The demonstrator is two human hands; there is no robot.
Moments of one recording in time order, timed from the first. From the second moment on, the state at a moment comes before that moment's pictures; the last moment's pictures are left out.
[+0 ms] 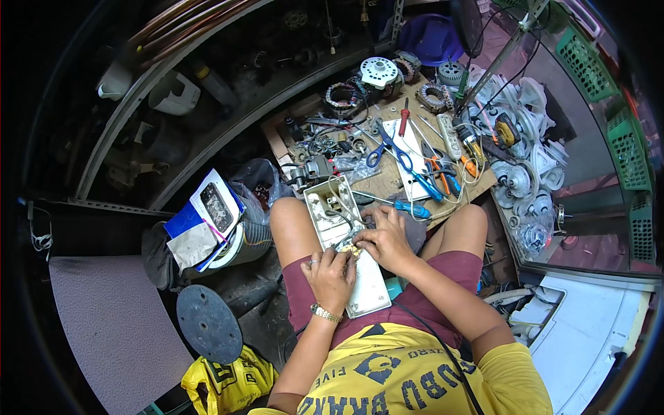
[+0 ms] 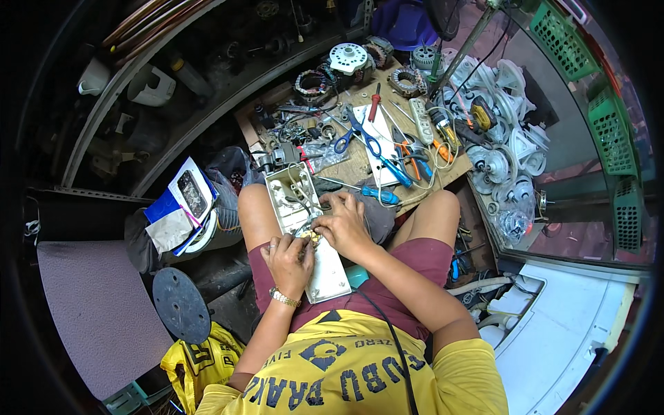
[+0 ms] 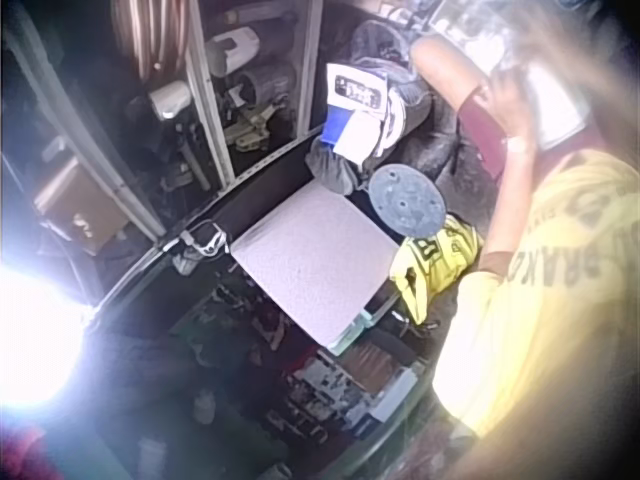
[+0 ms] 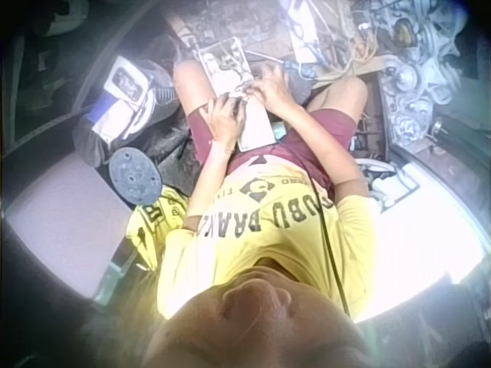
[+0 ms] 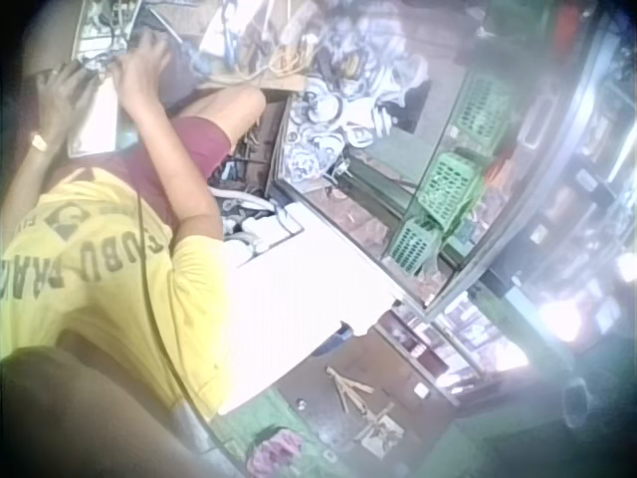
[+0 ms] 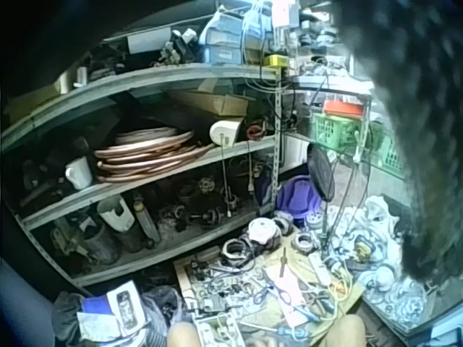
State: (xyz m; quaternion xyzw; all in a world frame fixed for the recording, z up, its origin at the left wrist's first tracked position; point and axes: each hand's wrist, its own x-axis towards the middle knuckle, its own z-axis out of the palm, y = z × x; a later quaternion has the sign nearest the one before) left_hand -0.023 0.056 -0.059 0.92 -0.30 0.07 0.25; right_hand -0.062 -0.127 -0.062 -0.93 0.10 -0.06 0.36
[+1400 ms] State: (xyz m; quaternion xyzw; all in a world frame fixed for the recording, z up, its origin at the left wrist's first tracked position) left_hand -0.022 0.066 -0.063 0.91 -0.31 0.06 0.26; right_hand -0.056 -0.112 -0.036 -0.94 0.12 -0.10 0.29
